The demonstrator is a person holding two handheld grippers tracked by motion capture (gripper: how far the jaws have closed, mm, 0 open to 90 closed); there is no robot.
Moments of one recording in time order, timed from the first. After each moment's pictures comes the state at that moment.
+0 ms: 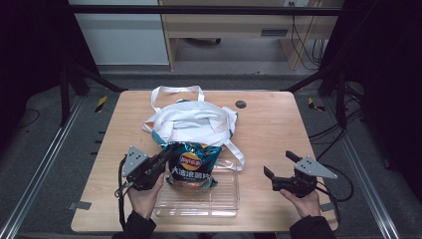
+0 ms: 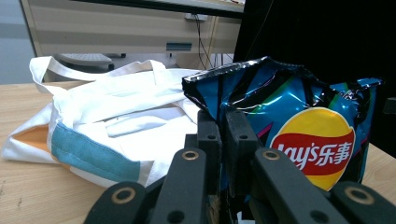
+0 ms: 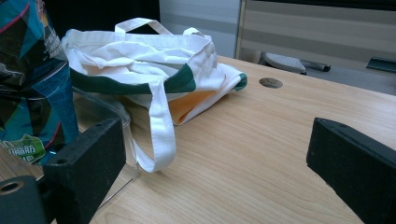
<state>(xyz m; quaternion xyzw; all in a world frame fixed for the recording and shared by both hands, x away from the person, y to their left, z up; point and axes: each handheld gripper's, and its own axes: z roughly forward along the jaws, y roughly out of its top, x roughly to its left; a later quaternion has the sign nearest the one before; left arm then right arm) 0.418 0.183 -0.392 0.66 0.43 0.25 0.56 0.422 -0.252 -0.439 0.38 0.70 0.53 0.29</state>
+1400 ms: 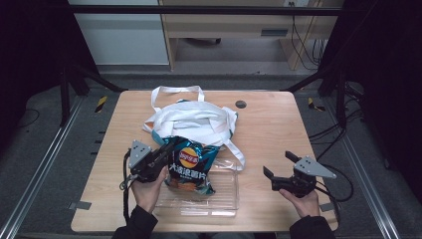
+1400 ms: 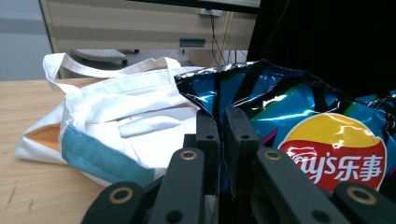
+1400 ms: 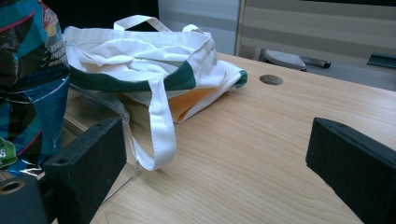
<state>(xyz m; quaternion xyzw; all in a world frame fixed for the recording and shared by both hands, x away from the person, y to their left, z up) 0.436 0.180 -0.397 0.65 0.45 0.26 0.55 0.423 -0.251 -0.440 0.38 0.70 0.52 0.29</state>
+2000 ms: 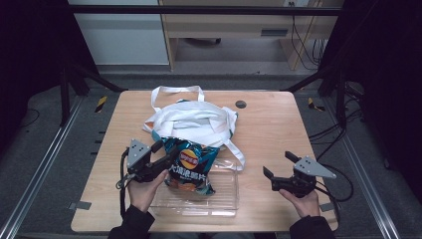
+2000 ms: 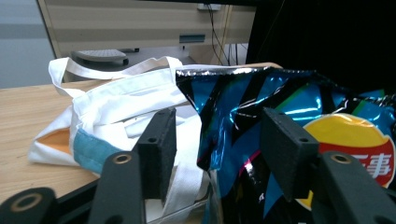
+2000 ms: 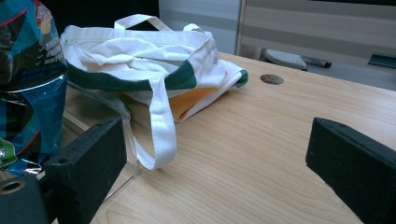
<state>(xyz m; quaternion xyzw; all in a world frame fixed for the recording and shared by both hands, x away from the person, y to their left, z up) 0.433 0.184 -0.389 0.67 0.44 0.27 0.53 0.423 -0.251 -0.440 0.38 0.70 0.52 0.29</state>
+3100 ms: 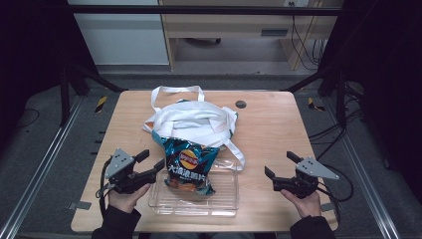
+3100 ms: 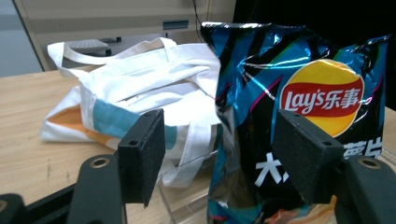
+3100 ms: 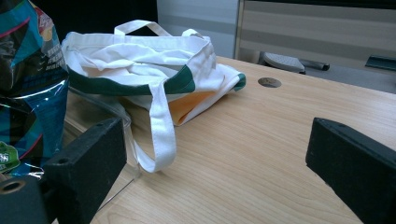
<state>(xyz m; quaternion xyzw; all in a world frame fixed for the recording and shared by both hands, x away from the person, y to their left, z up) 0.410 0.227 -0.394 0.70 0.41 0.24 0.53 0.419 -0.254 -0.438 0.39 0.70 0.53 0.29</state>
